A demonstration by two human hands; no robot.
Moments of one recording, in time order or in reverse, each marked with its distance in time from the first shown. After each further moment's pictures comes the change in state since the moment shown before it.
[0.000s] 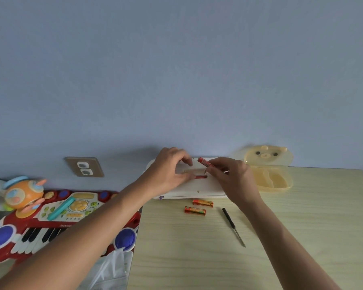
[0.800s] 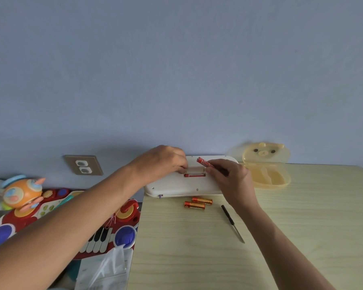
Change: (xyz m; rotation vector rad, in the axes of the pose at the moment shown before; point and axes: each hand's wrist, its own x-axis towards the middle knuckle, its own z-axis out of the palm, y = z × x) left_hand 0.015 -0.008 -0.025 0.343 -0.208 0.406; right_hand -0.014 0.005 0.007 0.011 0.103 -0.061
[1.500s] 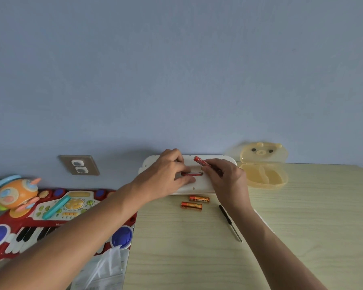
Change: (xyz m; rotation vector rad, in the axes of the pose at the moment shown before) left_hand -0.009 0.022 0.034 -0.153 0.153 -0.238; right_hand -0.001 0.003 0.011 -0.072 0.102 -0.076
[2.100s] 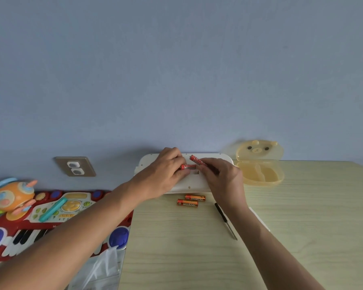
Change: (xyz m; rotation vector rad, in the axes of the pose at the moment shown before) left_hand 0.007 0.002 0.001 0.018 -0.053 0.026; right_hand 0.000 0.003 -0.001 0.060 -0.001 0.019
